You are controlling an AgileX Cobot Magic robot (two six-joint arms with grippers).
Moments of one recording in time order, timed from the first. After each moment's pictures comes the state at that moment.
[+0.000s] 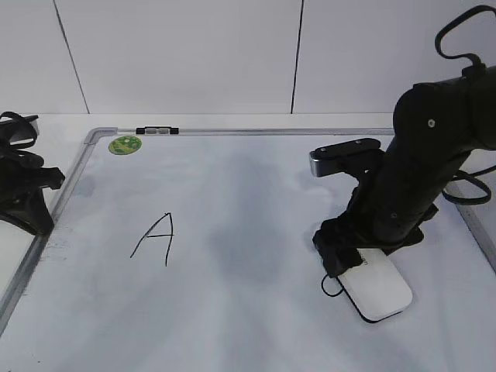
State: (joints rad) left arm -0.02 1.95 -1.22 -0.33 0.88 0.21; right arm 0.46 1.79 -1.07 0.07 0.74 -0.02
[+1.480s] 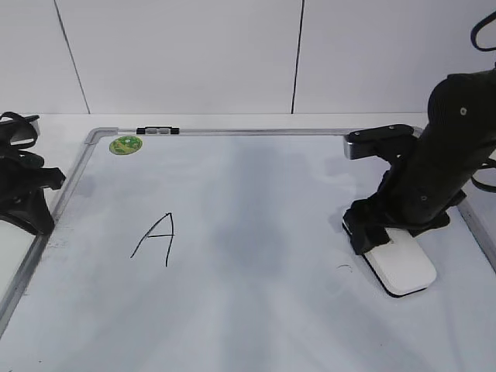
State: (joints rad) left arm -0.02 1.96 -1.22 -0.33 0.88 0.21; right arm 0.32 1.80 -1.07 0.01 0.71 -0.05
